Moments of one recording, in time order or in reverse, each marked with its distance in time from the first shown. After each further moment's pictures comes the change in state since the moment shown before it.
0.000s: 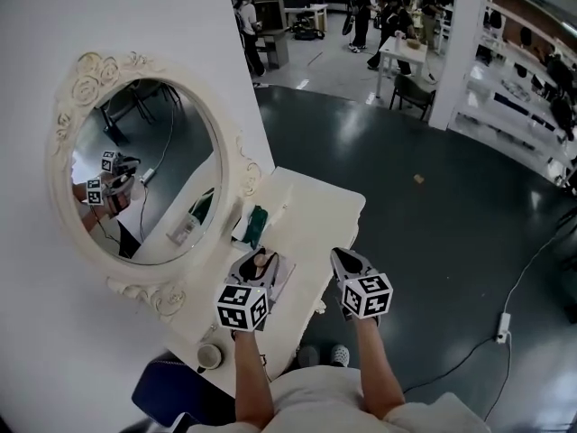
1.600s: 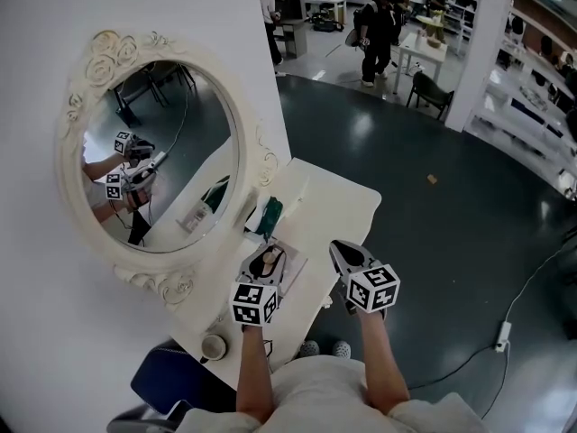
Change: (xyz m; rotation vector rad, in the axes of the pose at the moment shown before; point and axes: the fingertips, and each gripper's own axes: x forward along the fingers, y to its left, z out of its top) left arm 0.010 0.033 -0.041 0.032 -0.028 0.068; right arm 0.028 0.038 0.013 -0.003 0.018 0.156
